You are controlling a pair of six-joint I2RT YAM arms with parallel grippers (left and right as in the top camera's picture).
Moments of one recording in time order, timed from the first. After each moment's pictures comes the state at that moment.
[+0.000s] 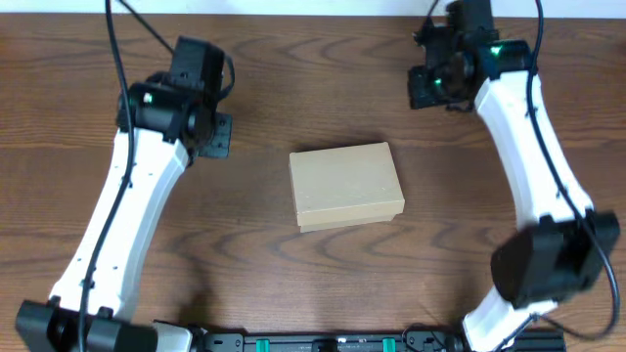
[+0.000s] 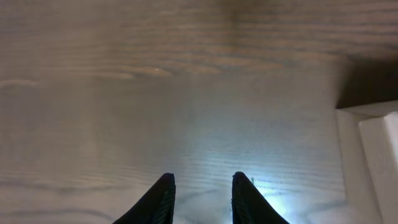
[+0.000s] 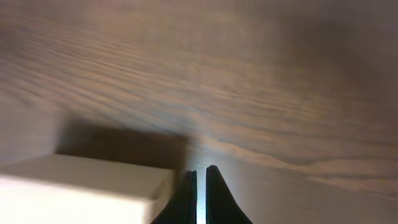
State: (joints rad) left arm -0.24 1.56 1.53 -1.21 -0.21 -0.11; right arm 0.16 1.85 1.78 -1.03 -0.12 0.00
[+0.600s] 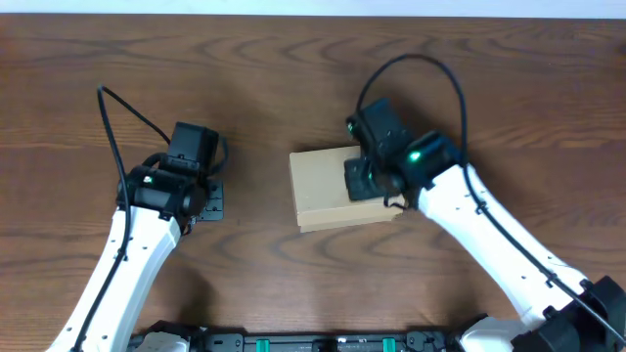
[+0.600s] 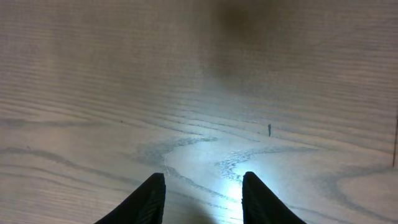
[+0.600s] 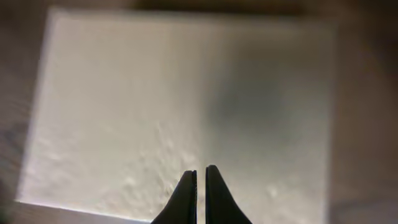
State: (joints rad) left arm -0.24 1.27 1.03 -1.07 -0.20 -0.25; right arm 0.59 1.53 1.28 -0.99 0.01 0.44
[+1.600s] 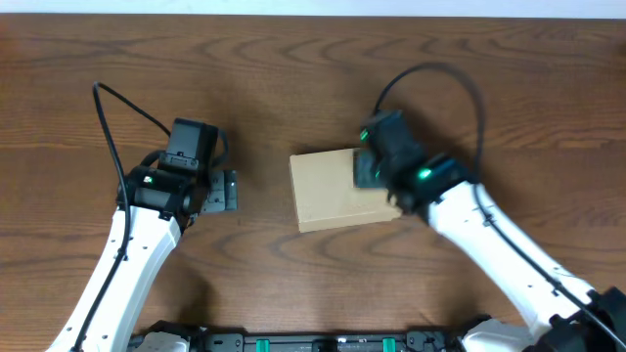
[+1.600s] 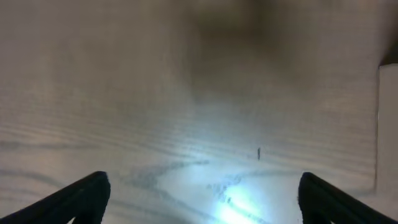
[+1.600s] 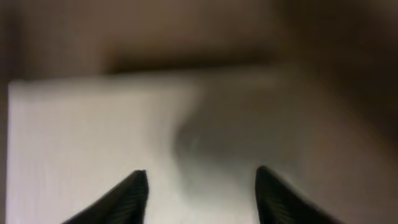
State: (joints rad) left arm -0.24 1.27 1.03 -0.97 -0.20 -0.25; right arm 0.51 1.46 1.12 -0.65 0.14 0.47
